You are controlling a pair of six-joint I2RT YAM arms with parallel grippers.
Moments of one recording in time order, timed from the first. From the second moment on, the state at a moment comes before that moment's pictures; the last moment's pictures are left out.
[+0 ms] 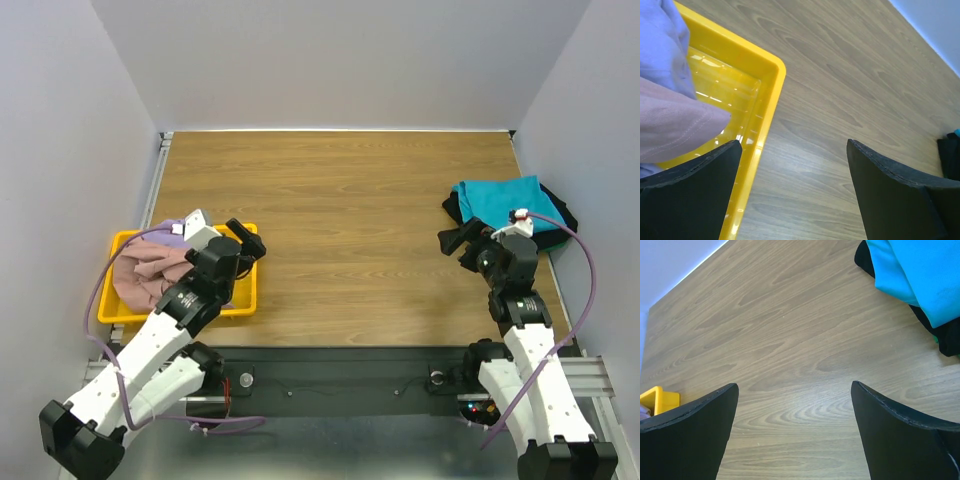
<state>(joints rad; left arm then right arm) -0.57 0.69 0.59 -0.39 -0.55 -0.89 0.00 0.61 0.49 -0.21 -0.11 0.58</state>
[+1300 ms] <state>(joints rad) -0.18 0.97 0.80 -0.83 -0.84 -1.24 0.00 0.76 0.49 -0.18 -0.19 0.61</state>
